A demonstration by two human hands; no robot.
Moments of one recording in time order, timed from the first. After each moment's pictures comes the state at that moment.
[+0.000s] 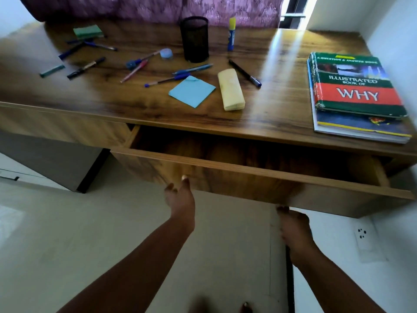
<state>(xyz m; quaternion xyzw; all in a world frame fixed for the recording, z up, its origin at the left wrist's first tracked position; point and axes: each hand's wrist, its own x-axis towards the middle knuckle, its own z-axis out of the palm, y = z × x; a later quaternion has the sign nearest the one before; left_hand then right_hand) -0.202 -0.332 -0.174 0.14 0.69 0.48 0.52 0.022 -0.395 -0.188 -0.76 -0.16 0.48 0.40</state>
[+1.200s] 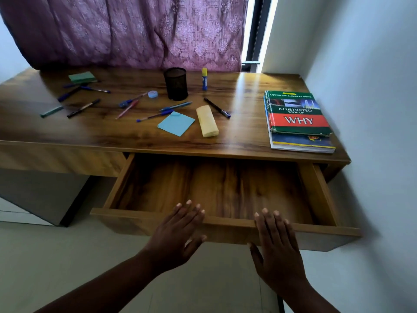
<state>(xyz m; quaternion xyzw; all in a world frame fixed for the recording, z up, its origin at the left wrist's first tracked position) -0.250 -0.404 -0.136 0.91 0.38 0.13 0.00 0.022 -0.487 -0.152 -0.67 -0.72 -0.07 0.14</state>
